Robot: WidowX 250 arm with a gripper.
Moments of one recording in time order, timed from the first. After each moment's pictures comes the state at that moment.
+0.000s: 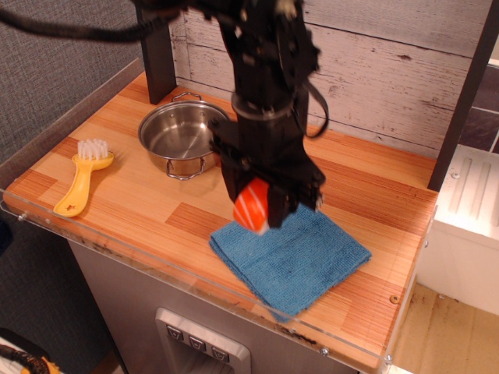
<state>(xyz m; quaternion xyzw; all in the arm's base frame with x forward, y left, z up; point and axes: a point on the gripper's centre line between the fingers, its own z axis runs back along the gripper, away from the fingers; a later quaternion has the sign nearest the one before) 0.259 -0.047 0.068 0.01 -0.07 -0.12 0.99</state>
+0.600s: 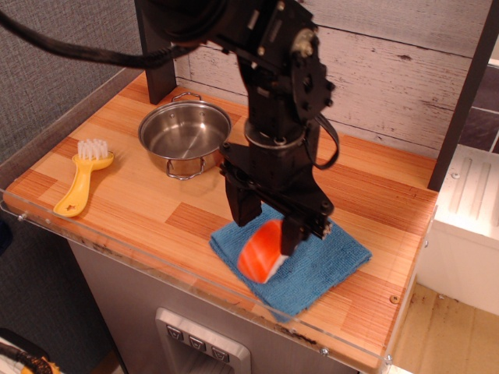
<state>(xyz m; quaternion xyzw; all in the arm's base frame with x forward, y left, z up) 0.254 -0.057 0.053 0.01 -0.06 -0.14 0.99</state>
